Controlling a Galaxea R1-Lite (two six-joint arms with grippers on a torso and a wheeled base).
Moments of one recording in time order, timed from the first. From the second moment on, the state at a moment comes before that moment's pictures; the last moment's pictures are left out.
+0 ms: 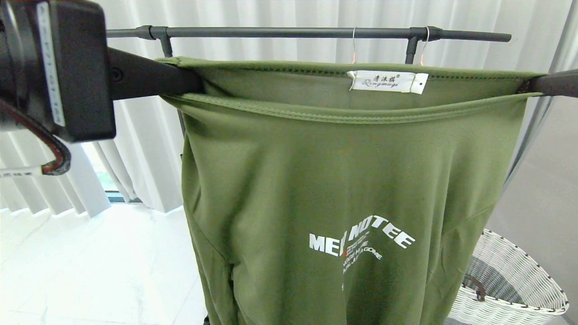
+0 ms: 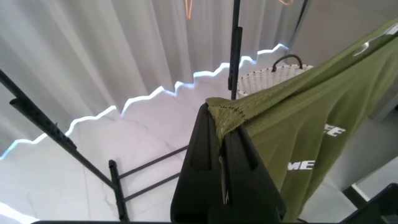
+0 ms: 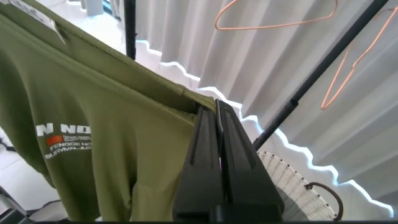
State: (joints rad) left arm -0.99 1.33 -1.58 0.55 0.44 -0.07; right arm 0.73 1.20 -1.49 0.49 -0.06 -0.11
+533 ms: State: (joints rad) left arm -1.00 1.33 -1.58 0.53 0.44 -0.07; right arm 0.75 1.19 -1.44 0.49 -0.06 -0.11
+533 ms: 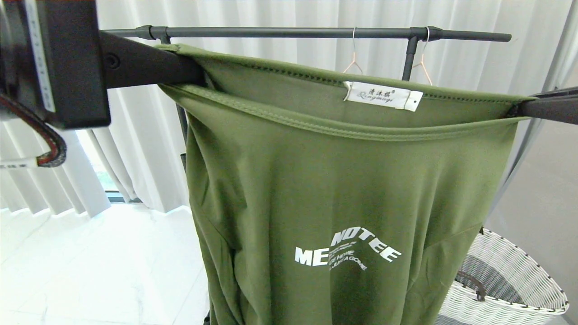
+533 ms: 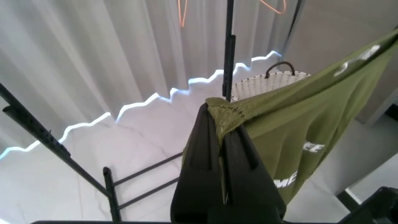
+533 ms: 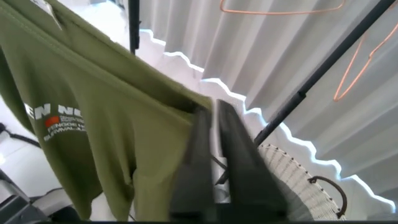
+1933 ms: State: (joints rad) left arm -0.82 1.30 -1.40 0.53 0.69 -0.06; right arm 0.21 1.11 -1.12 0.49 -0.35 -0.28
